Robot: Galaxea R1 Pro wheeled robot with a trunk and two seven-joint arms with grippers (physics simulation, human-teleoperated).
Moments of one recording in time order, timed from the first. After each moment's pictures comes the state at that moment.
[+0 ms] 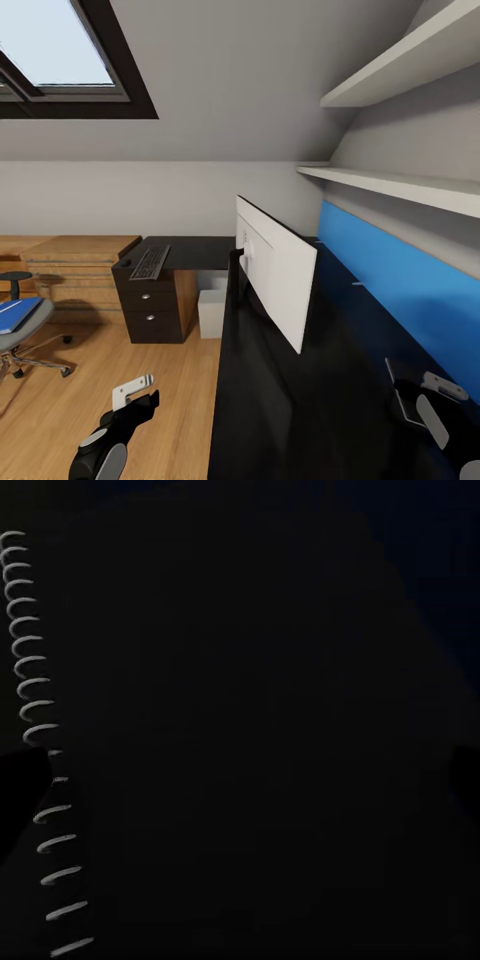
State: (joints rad) left arm -0.05 0.06 -0.11 -1.54 0.51 0.51 0.53; right arm -0.50 -0.32 -0.23 -0.66 -0.38 0.33 -0.24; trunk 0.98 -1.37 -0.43
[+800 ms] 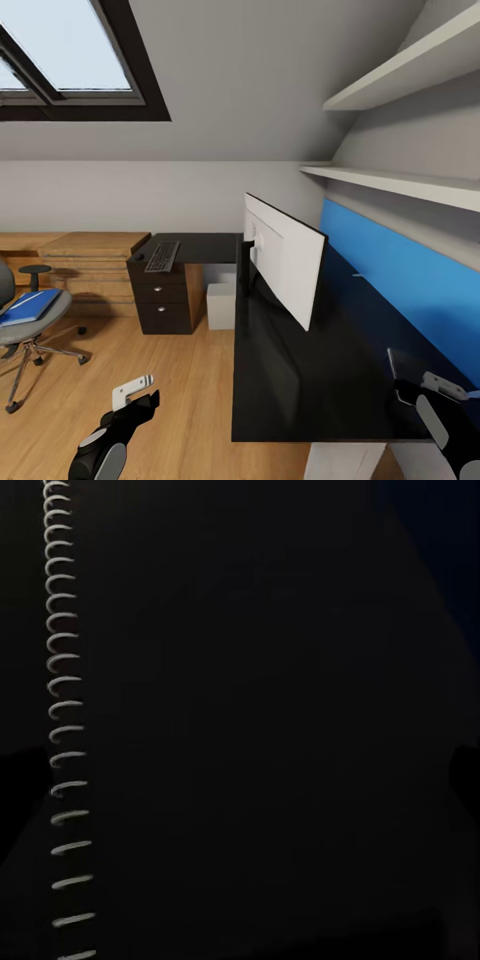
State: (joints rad) left arm -0.05 0.06 -0.11 -1.54 0.53 0.51 0.53; right arm -0.50 -0.32 -0.23 -0.66 -0.37 0.32 -0.23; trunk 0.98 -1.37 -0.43
